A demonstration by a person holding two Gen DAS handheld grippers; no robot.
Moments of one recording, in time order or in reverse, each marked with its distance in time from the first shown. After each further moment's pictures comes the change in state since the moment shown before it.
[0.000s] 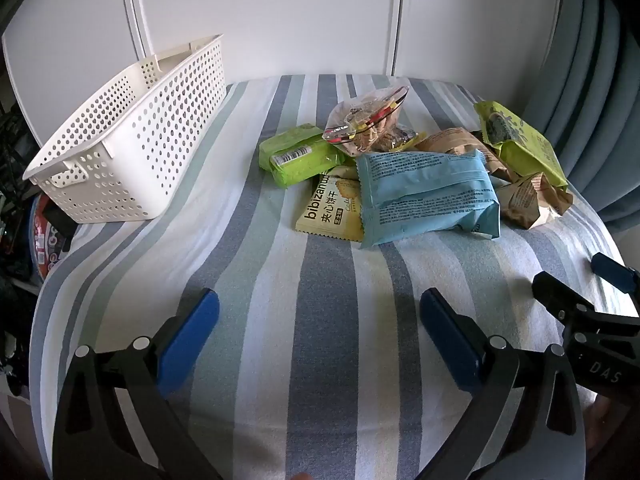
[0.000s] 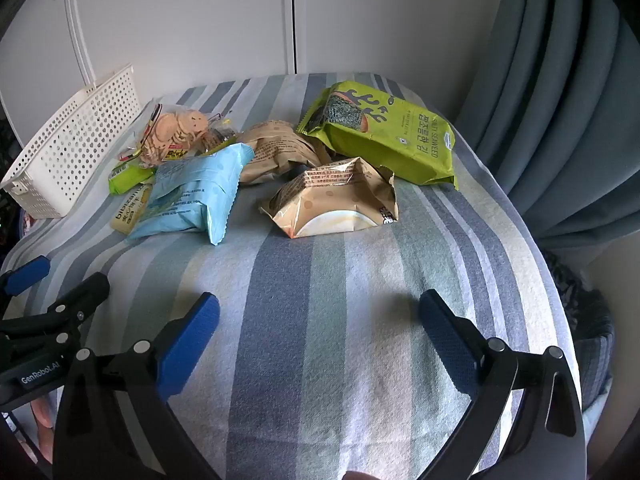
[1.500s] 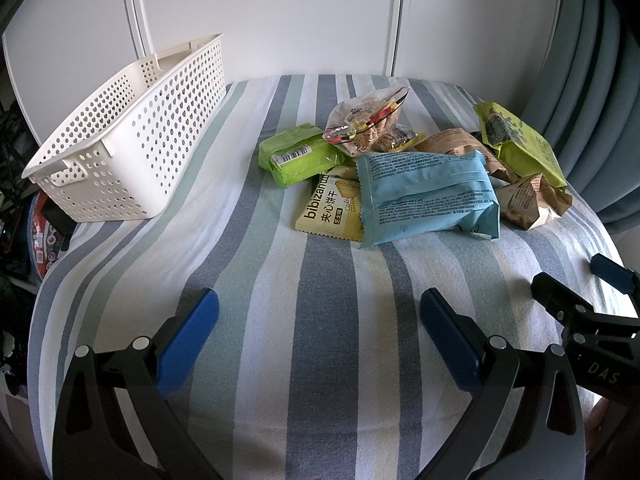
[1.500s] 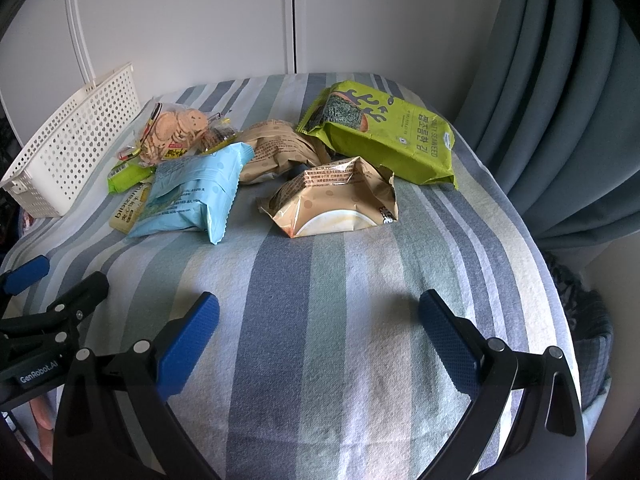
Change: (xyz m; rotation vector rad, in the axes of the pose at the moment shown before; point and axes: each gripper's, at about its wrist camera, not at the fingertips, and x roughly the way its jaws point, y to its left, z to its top) left arm 0.000 0.000 0.001 0.002 0.000 0.002; right arm -0.003 0.002 -0.003 0.001 0.000 0.002
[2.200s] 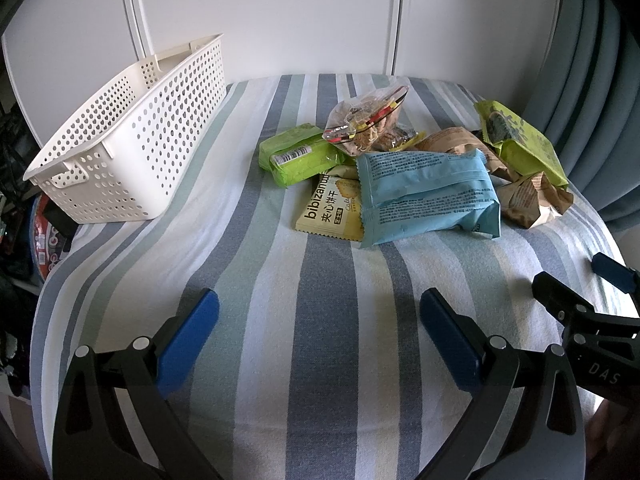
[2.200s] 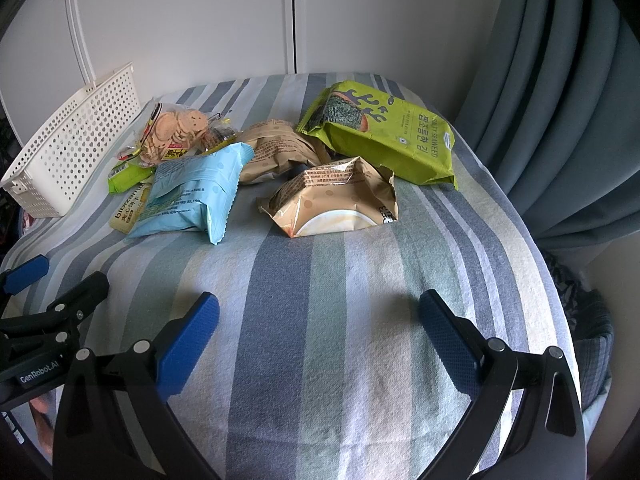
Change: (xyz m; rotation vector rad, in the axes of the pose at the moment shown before) left arm 0.000 0.000 0.000 0.004 0.002 0.005; right arm 0.003 -0.003 0.002 0.001 0.001 0.001
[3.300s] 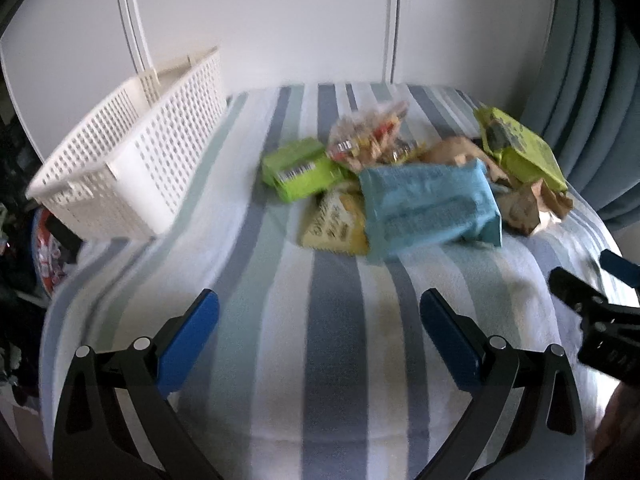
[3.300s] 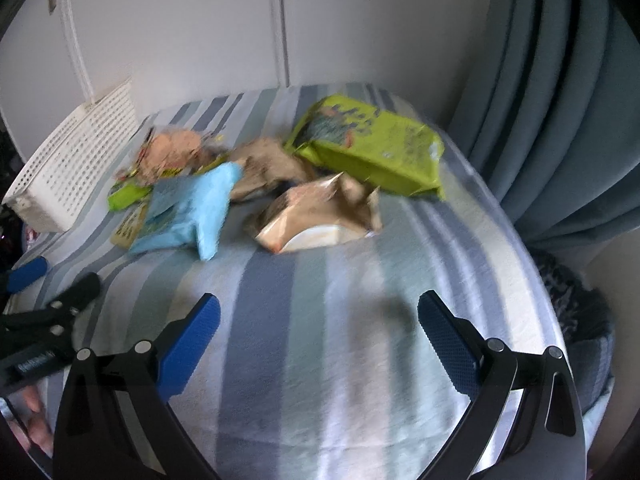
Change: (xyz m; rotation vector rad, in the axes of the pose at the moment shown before) left arm -0.006 0.002 0.010 0.030 -0.039 0.012; right arm -0.010 -0.019 0.012 0.032 -0.037 0.005
